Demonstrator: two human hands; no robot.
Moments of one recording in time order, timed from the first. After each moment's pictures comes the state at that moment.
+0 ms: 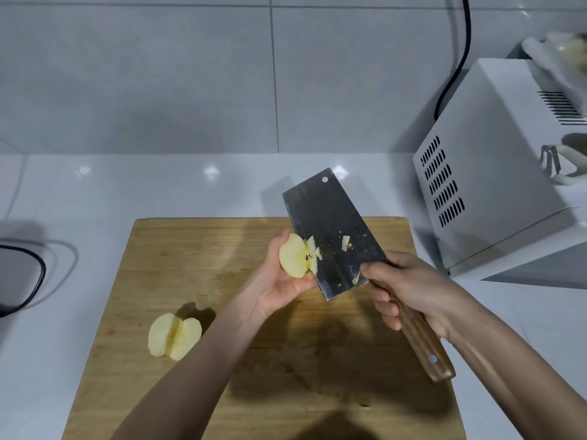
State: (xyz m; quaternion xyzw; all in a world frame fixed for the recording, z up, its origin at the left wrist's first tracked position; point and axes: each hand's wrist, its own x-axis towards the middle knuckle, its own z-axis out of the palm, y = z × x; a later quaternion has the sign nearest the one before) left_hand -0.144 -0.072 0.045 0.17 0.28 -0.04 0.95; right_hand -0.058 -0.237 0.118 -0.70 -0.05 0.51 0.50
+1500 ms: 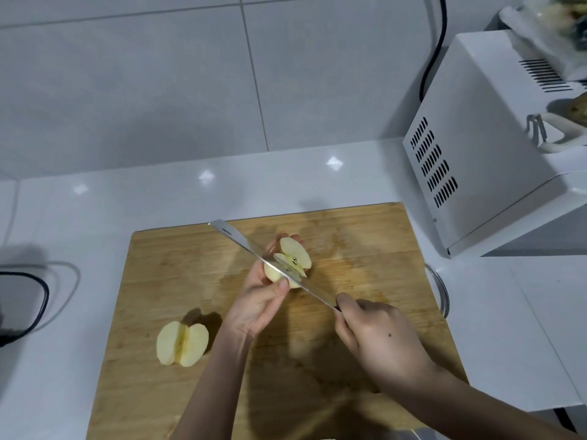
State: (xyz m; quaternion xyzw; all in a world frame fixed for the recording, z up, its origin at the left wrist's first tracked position) left_hand -0.179 -0.061 0.006 0.35 0.12 0.06 0.93; right_hand -0.131 -0.247 0.061 -0.89 -0.44 -0.01 0.15
